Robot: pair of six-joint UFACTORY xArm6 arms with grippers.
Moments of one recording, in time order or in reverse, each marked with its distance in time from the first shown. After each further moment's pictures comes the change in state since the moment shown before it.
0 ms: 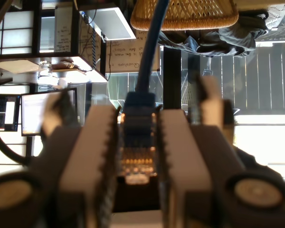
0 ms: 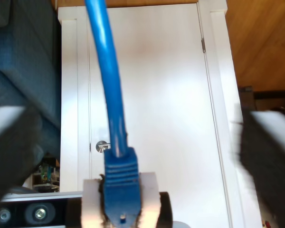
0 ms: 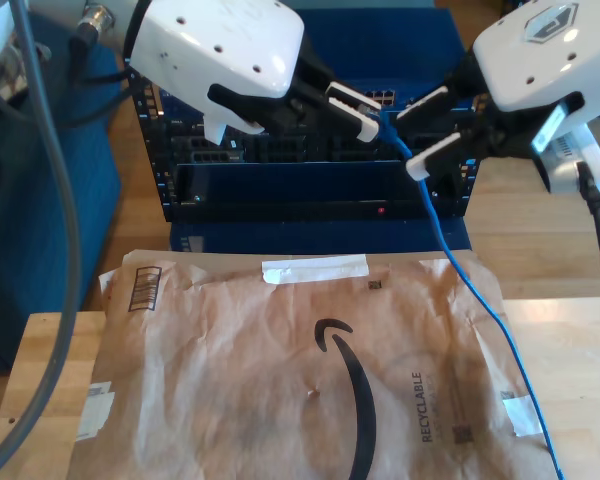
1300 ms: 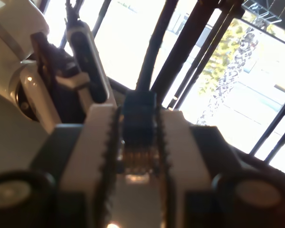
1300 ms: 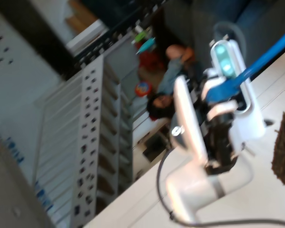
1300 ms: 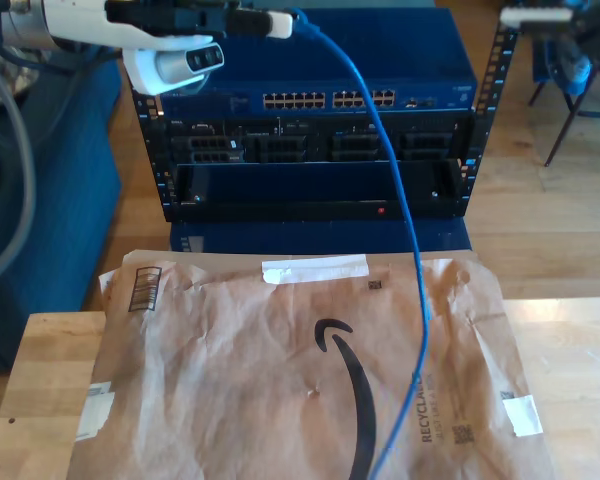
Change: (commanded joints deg) left arm 13.9 16.7 -5.9 -24.8 20.7 -19.3; right arm 1.5 -22.9 9.2 5.9 -36.0 -26.3
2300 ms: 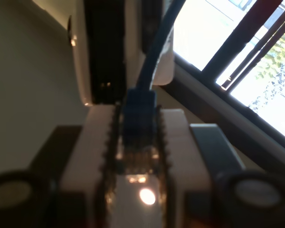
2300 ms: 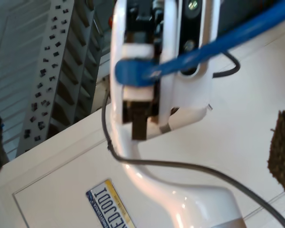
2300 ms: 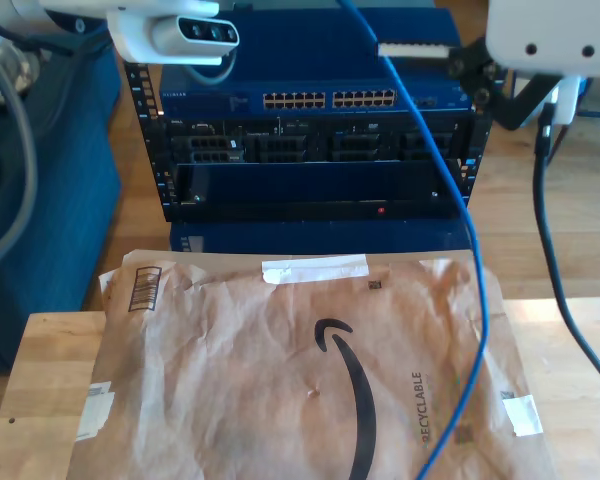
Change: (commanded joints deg) left arm -1.2 3.8 -3.2 -8.0 7.9 -8.4; right arm 17.1 0.1 5.7 0.7 -9.1 -10.6
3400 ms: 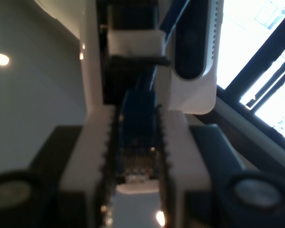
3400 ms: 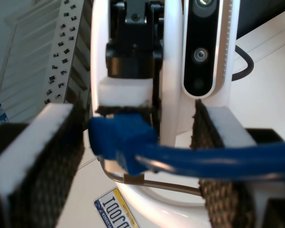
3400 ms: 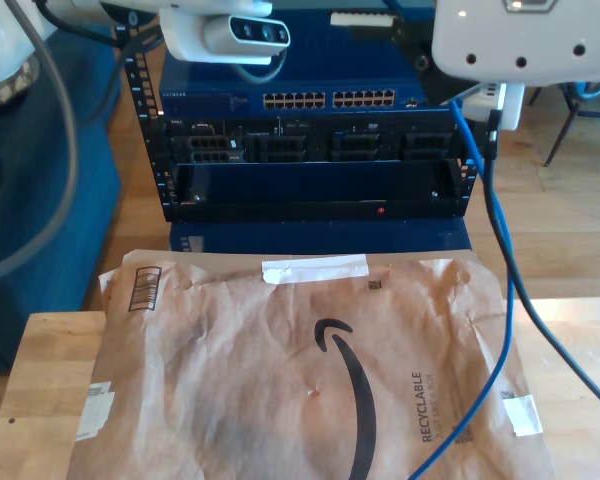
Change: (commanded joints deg) left arm -4.9 0.0 -0.8 0.0 0.2 0.2; right arm 6.2 2.9 1.5 0.1 -9.1 0.2
